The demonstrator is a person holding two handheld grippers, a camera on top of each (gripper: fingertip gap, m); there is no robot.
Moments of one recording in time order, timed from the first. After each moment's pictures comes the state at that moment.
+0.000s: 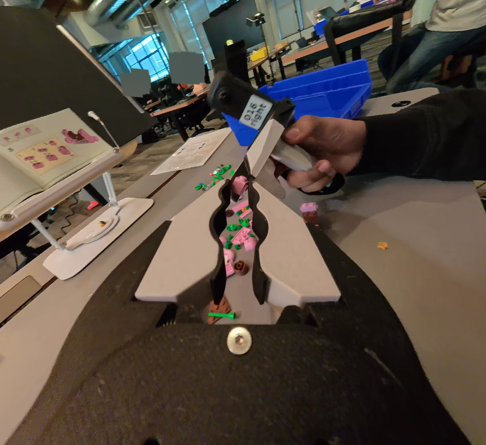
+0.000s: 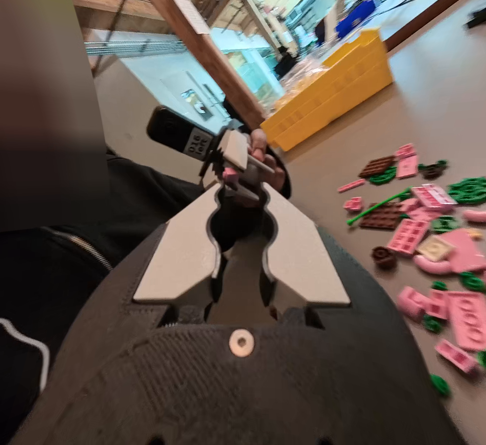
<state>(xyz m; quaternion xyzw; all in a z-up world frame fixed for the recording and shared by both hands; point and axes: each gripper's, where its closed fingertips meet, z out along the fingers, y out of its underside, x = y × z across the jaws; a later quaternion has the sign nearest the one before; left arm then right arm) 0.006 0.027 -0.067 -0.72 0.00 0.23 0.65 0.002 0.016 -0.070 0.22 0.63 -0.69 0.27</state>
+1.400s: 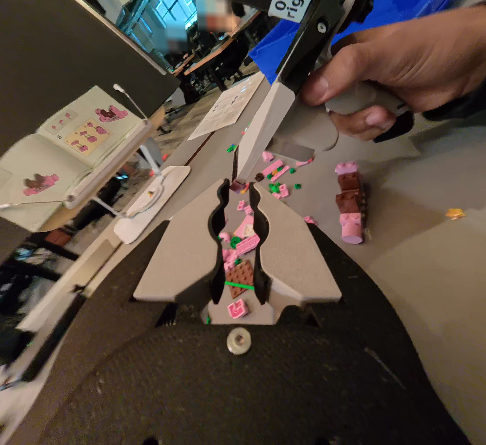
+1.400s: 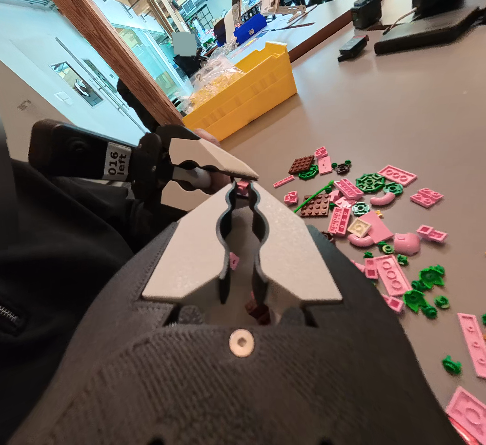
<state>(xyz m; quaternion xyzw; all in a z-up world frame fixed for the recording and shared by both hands) -0.015 0.029 -0.094 -0.77 -0.01 0.35 0.54 -0.015 0.012 -0.085 0.29 0.70 -0.65 0.09</state>
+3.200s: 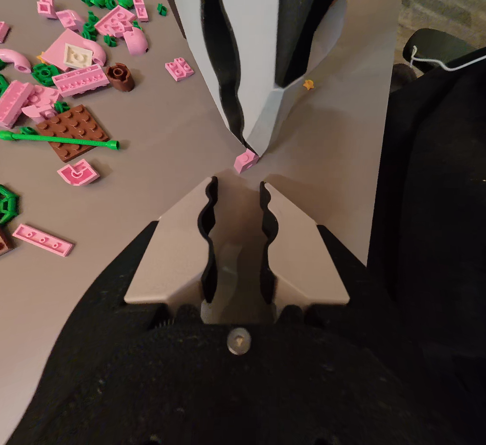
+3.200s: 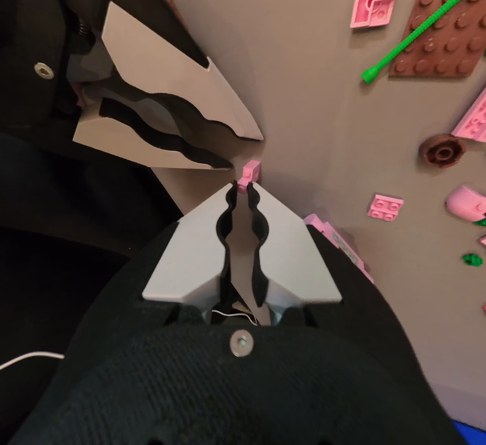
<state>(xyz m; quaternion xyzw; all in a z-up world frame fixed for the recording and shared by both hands) 0.056 -0.033 -0.197 -0.91 -0.09 -0.06 0.40 0.058 -0.024 -0.180 0.35 0.91 -0.07 0.20</state>
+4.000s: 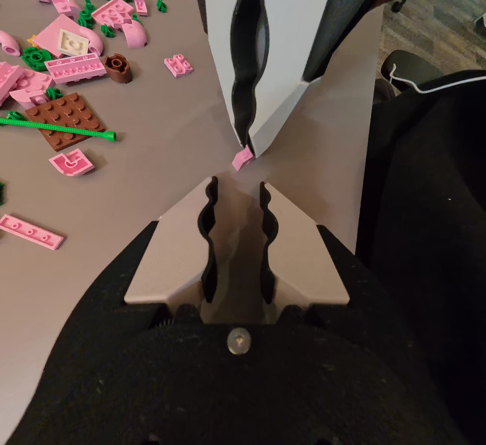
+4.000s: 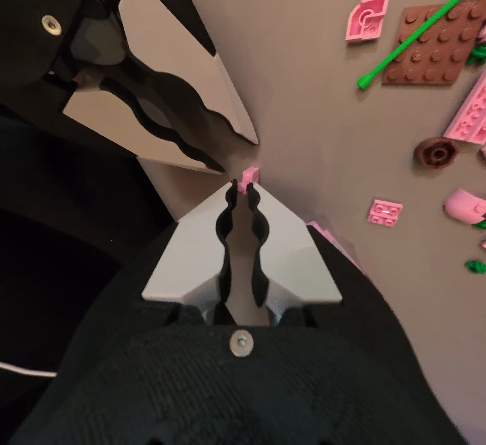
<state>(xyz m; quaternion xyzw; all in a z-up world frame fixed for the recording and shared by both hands) 0.057 -0.036 -0.194 -0.90 -0.11 -0.10 0.41 0.056 -0.026 -0.182 0.35 0.91 -0.14 0.17</state>
